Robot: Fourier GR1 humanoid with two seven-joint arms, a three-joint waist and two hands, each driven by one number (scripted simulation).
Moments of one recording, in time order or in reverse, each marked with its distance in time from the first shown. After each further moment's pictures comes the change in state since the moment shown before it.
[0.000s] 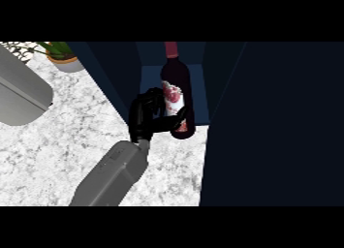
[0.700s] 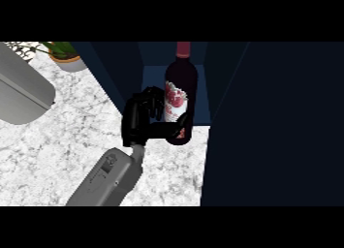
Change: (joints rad) left arm 0.117 0.000 0.039 -0.296 -0.270 0.021 0.221; right arm -0.026 -0.019 -0.005 -0.001 0.010 -0.028 0.000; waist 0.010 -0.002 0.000
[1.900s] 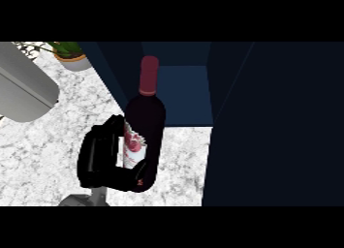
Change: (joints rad) left arm 0.400 0.010 0.101 -0.431 -0.111 -0.337 0.013; right arm -0.001 -0.019 0.064 0.001 0.022 -0.055 -0.003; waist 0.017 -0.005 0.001
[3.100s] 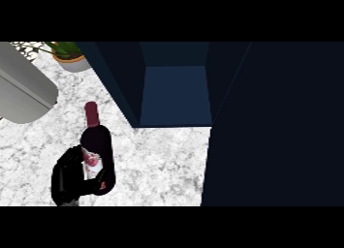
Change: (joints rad) left arm 0.043 0.076 0.328 0.611 0.128 -0.248 -0.434; right arm -0.046 0.003 0.024 0.003 0.008 -0.029 0.026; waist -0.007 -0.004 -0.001
